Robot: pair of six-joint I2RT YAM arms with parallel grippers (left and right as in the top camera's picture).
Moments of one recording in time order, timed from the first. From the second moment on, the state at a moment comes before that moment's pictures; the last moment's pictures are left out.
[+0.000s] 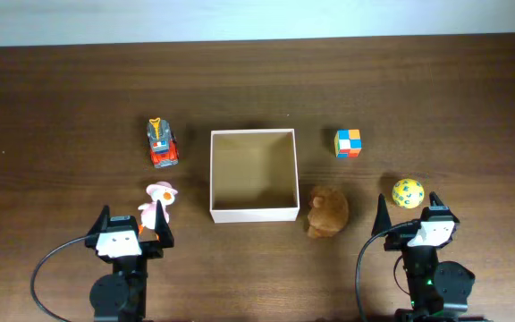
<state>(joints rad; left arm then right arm) -0.02 0.02 0.02 -0.08 -0.10 -0.02 -0.12 0.01 0.01 -0.07 -0.11 -0.03</state>
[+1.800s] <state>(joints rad) -0.02 0.02 0.02 -0.07 -0.10 -0.02 -0.12 1.06 1.15 -0.55 0.00 0.03</state>
